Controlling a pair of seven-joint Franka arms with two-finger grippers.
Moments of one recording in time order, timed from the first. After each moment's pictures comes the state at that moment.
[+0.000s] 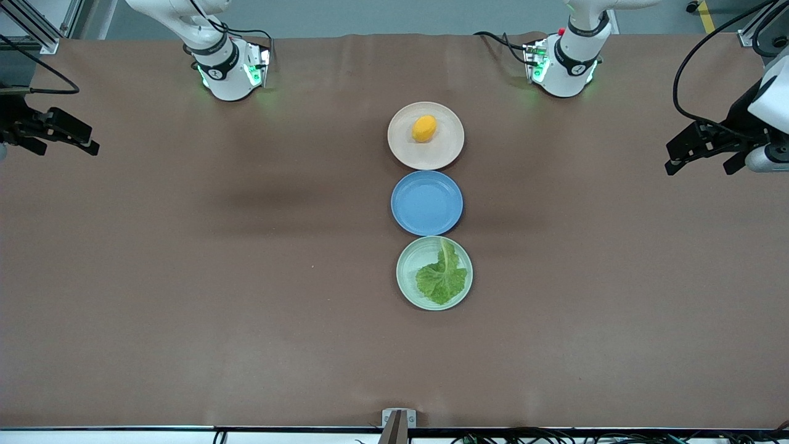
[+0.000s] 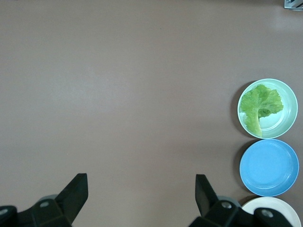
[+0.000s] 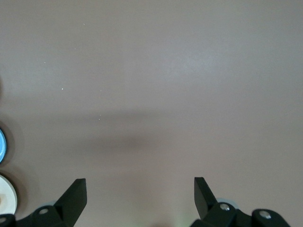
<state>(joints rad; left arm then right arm) -0.03 -0.02 -0.06 -1.57 -0.01 1.65 -0.09 -0.01 -0.07 -0.04 -1.62 0.04 1.51 -0.01</state>
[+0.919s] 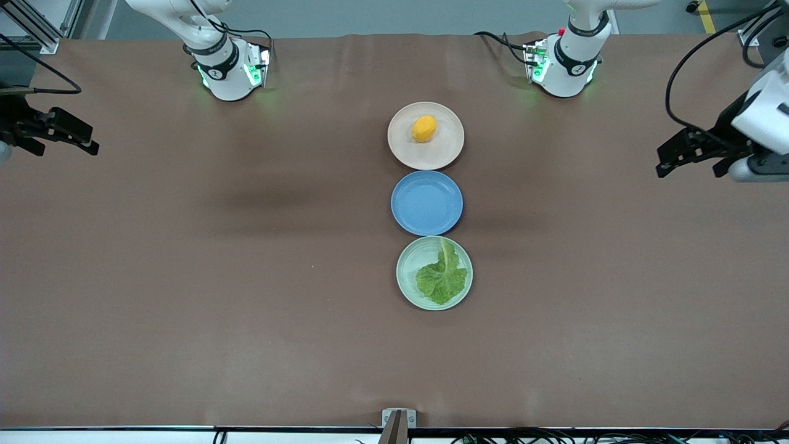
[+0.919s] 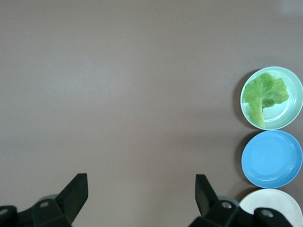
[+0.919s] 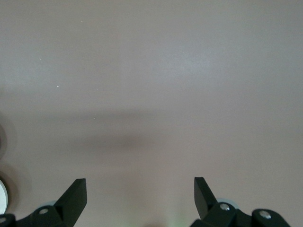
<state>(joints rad) -0.04 0.02 -0.07 -1.57 -0.01 1.63 -0.09 -0.01 -0.07 -0.03 -1.62 0.02 1.52 -0.03</state>
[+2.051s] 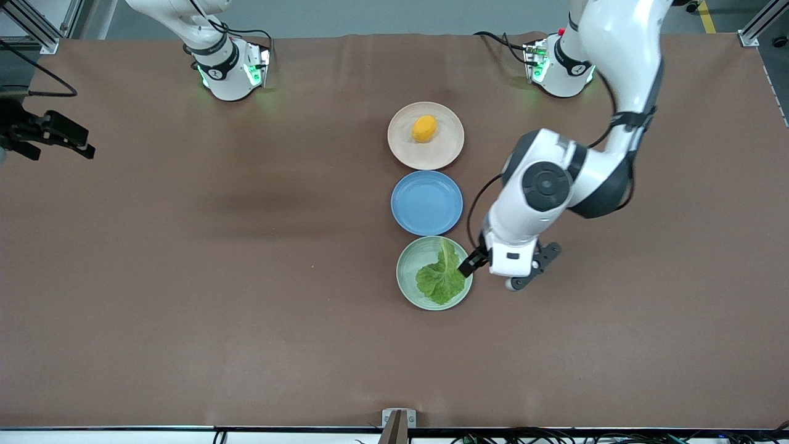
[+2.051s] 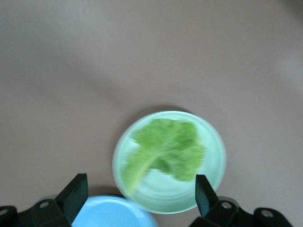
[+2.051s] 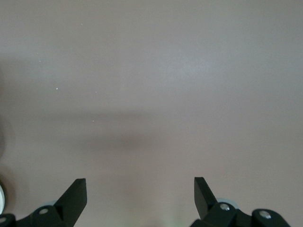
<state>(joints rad) -0.43 0.58 -0.10 -1.47 -0.01 2.16 -1.33 -0.01 -0.04 -0.04 -1.60 0.02 1.53 -0.05</state>
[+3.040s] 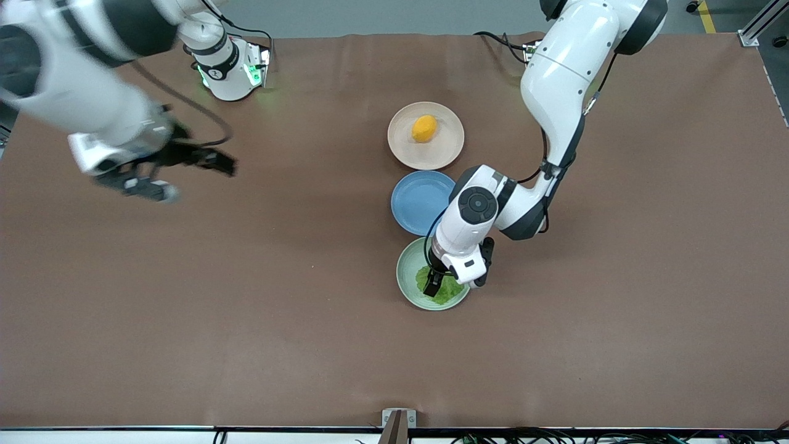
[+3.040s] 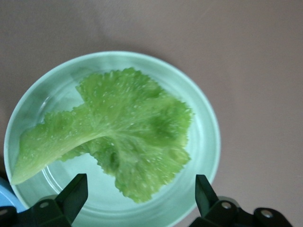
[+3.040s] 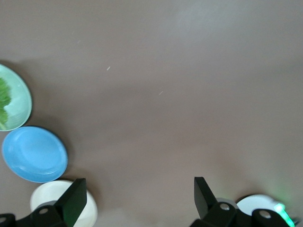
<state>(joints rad) -0.52 0.83 -0.09 -1.45 -0.01 2.49 -1.81 0.37 0.07 0.00 -1.64 0.14 1.58 0.68</state>
